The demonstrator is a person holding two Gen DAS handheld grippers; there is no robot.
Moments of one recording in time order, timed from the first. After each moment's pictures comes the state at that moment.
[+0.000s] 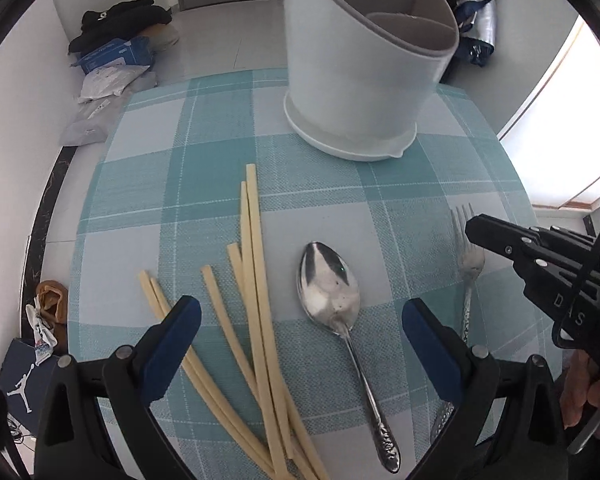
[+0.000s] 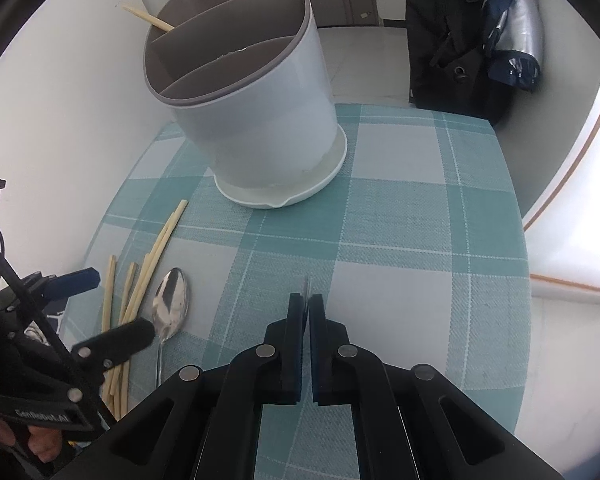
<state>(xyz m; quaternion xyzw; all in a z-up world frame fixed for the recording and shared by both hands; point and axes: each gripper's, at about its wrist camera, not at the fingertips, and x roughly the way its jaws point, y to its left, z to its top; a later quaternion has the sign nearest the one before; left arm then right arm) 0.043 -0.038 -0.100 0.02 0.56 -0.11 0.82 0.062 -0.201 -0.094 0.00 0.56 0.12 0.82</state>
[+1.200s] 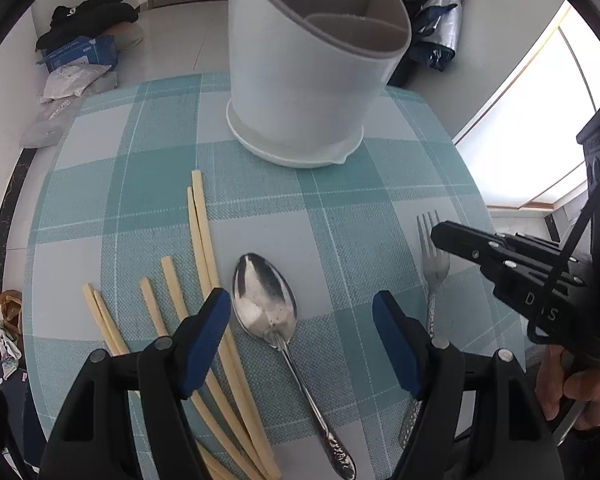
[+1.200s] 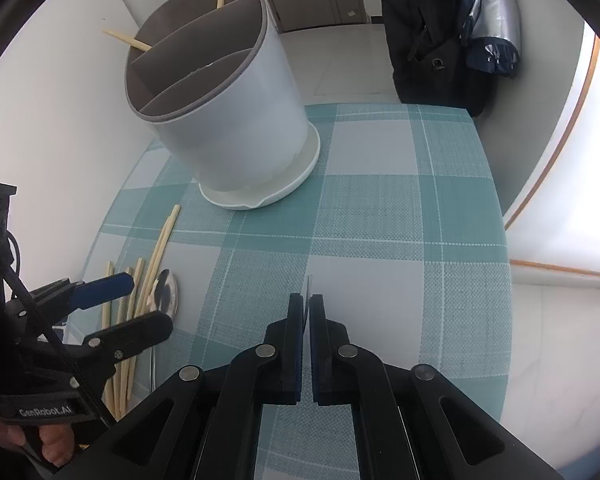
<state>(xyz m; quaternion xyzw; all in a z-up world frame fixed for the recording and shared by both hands) 0.047 -0.048 -0.096 -0.03 0.56 -0.18 0.81 0.060 -0.223 -0.090 0.02 0.57 0.10 0.82</state>
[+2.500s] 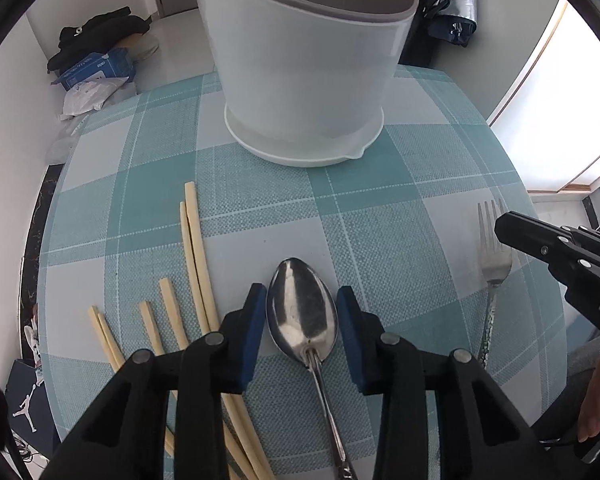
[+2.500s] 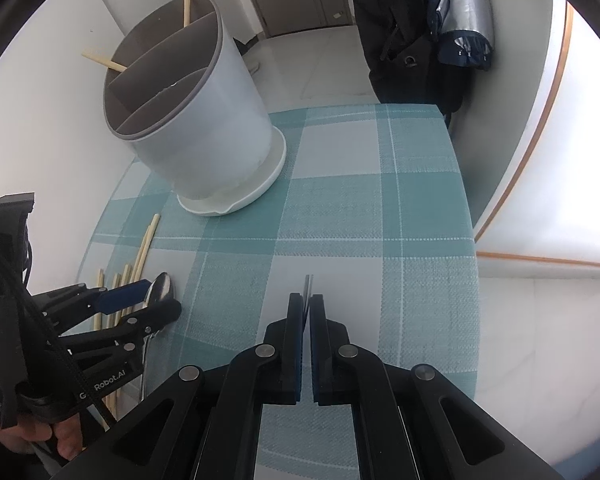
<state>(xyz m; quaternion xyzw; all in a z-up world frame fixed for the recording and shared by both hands) 0.059 -0.074 -0.105 0.04 0.56 -0.13 0.82 0.057 -0.247 -0.083 0.03 0.56 0.09 0.82</state>
